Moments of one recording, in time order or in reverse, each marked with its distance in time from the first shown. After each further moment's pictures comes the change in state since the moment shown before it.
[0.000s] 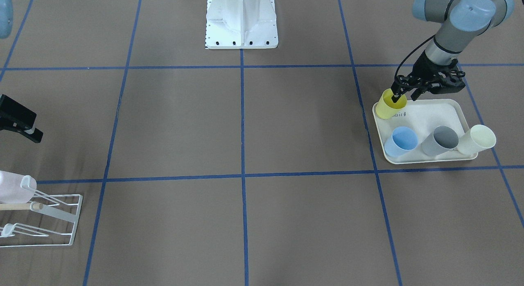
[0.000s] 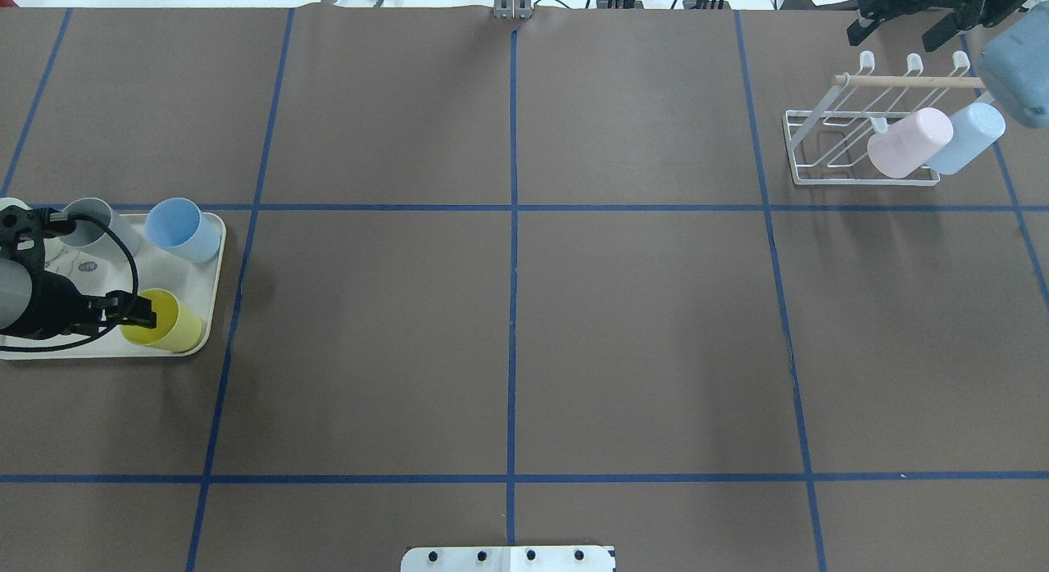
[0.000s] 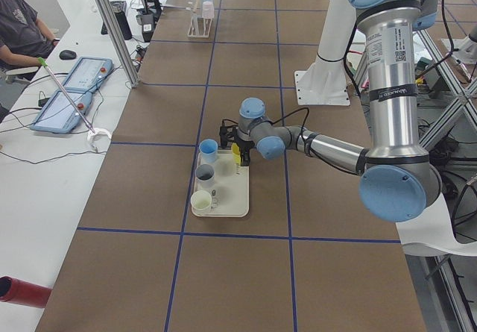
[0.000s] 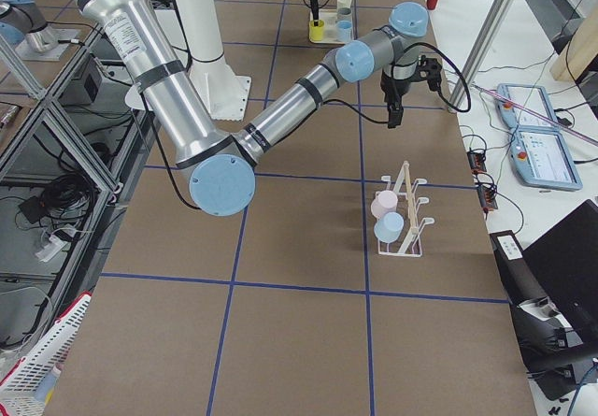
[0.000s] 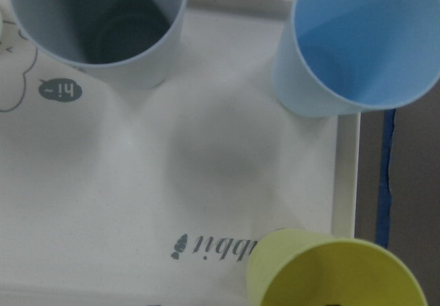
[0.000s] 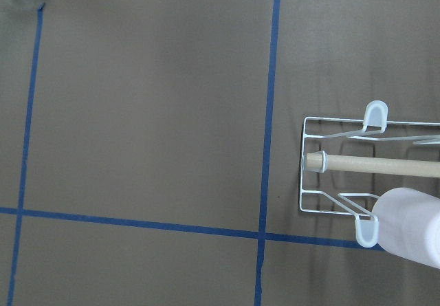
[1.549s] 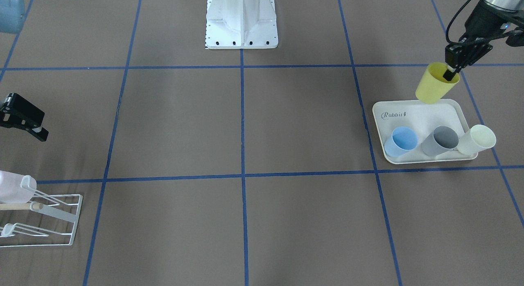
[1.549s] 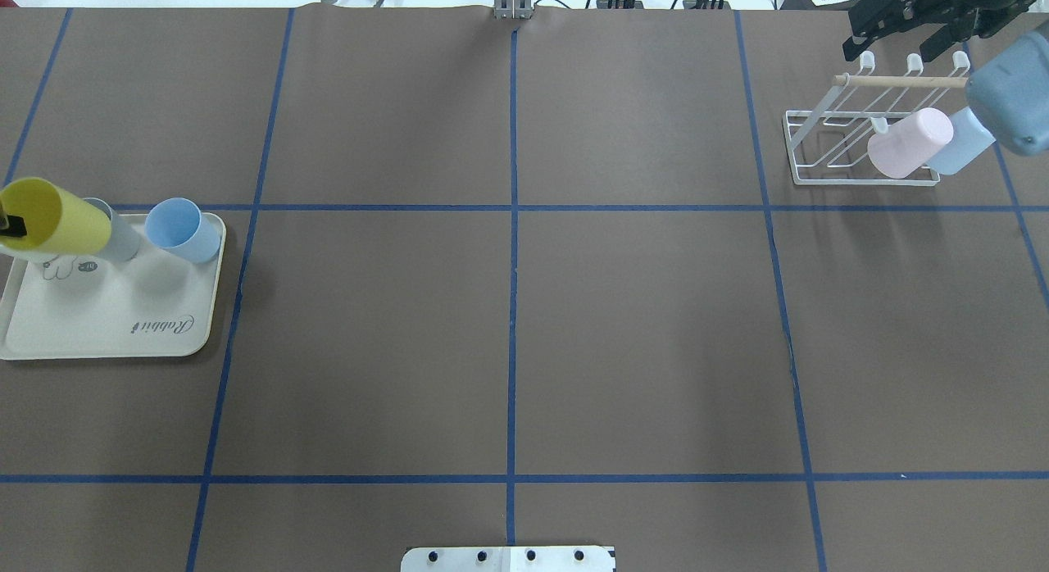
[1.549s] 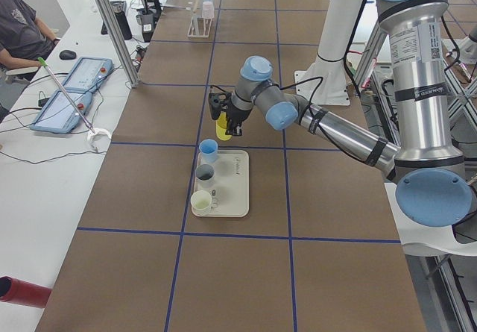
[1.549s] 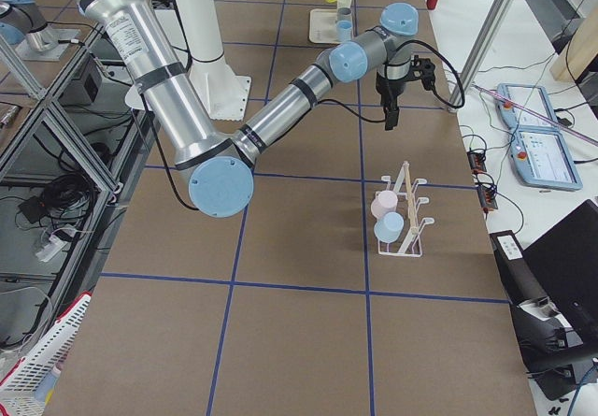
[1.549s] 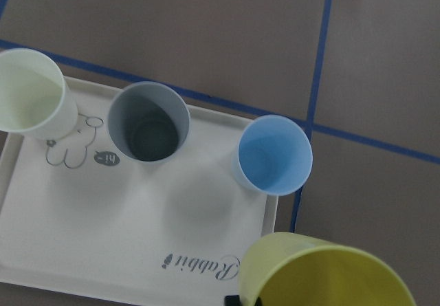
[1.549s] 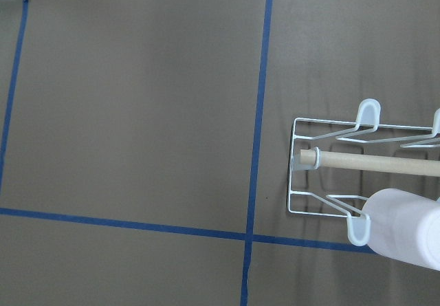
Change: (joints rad) left arm -0.321 0.004 -0.307 0.255 -0.044 0.011; right arm -0.047 -0.031 0.054 0.008 -0.092 0.026
